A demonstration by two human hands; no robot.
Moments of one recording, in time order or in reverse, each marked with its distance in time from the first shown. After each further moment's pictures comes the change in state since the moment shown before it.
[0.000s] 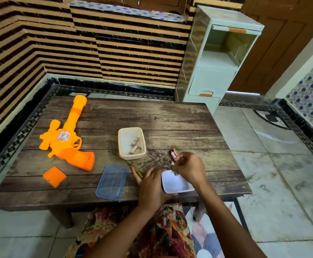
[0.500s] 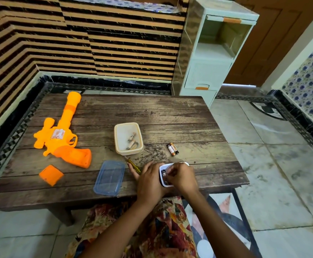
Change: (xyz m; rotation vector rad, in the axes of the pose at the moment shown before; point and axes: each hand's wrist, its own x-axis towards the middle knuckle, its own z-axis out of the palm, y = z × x) left_hand -0.002 0.004 -0.006 -0.031 0.029 0.011; right_hand -0.025 0.021 0.033 -0.007 -0.073 0.012
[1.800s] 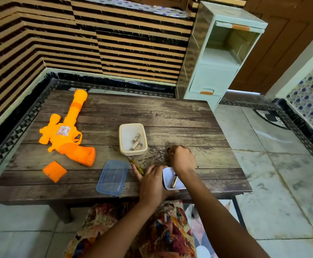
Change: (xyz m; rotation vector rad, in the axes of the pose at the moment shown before) left_hand 0.001 -0.003 0.006 0.082 -0.010 -0.052; right_hand 0.048 -0.036 -0.008 -0.436 0.123 -0.065
